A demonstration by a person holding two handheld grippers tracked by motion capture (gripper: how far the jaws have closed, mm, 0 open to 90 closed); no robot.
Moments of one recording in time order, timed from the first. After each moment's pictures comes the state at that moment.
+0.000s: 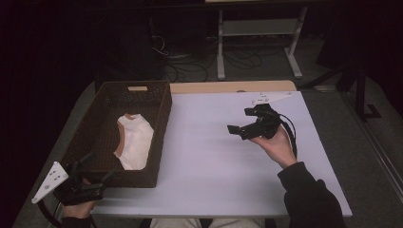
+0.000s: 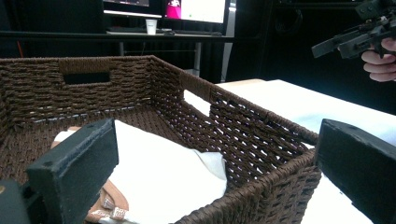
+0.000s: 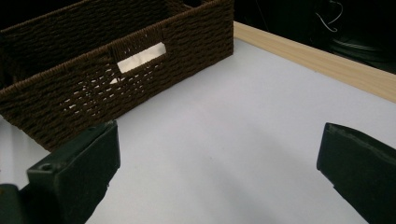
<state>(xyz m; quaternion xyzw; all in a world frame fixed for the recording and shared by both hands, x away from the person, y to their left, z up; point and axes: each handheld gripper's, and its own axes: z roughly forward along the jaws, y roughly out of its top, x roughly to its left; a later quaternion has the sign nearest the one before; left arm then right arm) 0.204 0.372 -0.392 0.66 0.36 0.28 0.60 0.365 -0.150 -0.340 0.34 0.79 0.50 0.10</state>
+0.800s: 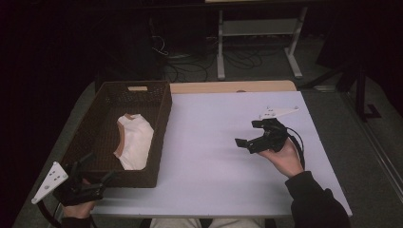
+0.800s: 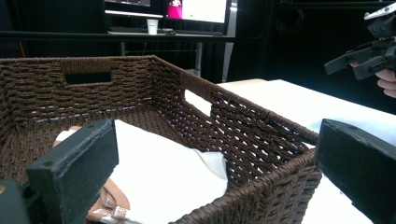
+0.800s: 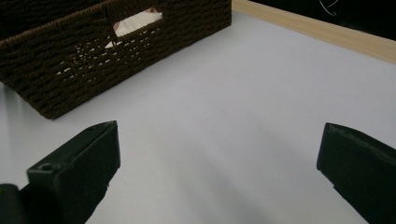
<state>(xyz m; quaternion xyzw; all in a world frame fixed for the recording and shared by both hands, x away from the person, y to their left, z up) 0.203 0.372 -0.392 0.65 0.36 0.28 0.60 0.342 -0.170 -0.367 0.34 0.80 0.48 0.10</state>
